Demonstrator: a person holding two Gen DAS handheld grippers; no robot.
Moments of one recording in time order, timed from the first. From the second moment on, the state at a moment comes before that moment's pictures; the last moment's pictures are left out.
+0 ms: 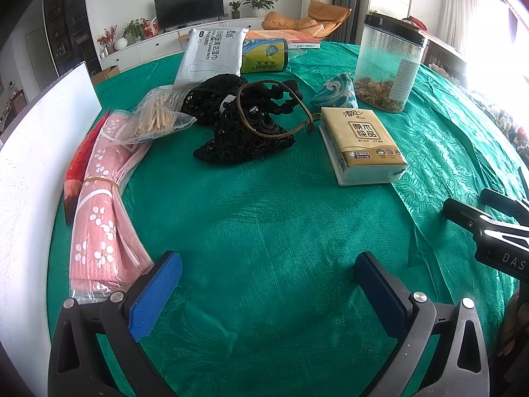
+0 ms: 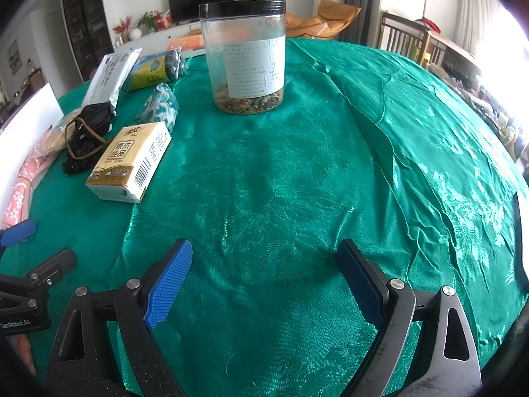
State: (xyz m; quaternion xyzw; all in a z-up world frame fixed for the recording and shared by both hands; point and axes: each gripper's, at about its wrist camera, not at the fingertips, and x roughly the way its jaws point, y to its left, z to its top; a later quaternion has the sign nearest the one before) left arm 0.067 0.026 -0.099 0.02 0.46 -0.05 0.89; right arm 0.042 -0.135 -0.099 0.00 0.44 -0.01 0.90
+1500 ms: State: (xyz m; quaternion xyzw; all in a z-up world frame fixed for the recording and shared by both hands) left arm 0.065 0.026 -0.099 0.02 0.46 -0.06 0.89; right arm 0.041 -0.135 -0.099 0.00 0.44 -0.01 0.90
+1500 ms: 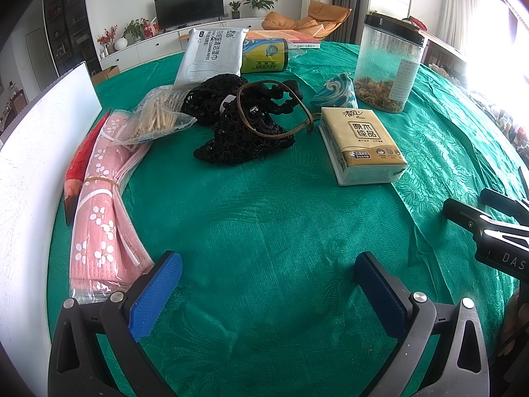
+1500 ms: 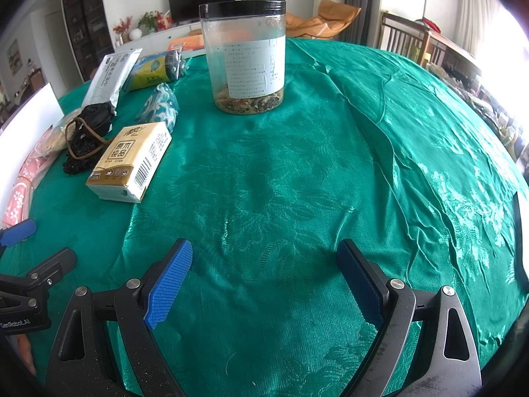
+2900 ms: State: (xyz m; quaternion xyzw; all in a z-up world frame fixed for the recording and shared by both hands) left arm 0.019 0.136 -0.037 -0.13 0.46 -0.04 0.87; right arm 0.089 -0.072 -0.072 0.06 0.49 0.10 0.87
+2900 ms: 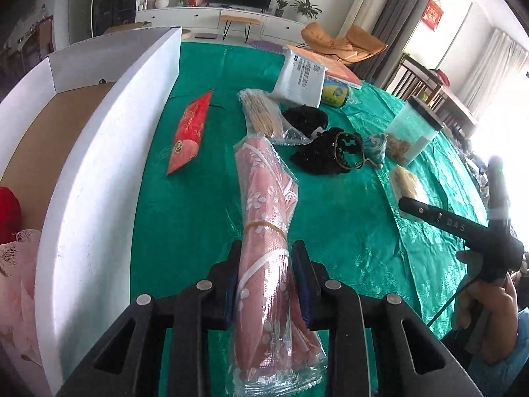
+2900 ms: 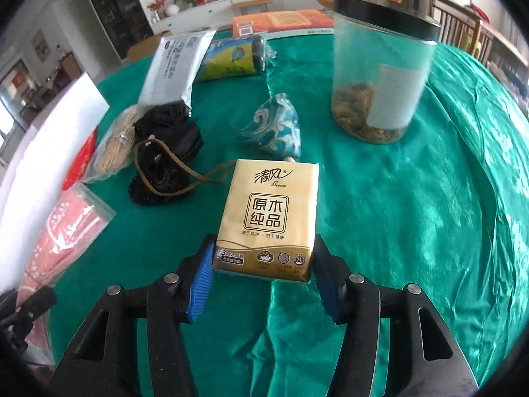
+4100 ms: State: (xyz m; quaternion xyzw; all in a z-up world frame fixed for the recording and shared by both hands) left arm -0.071 0.328 0.077 -0.15 0.34 0.23 0.90; right arm 0.018 0.151 0.072 0.10 0.42 0.46 0.77
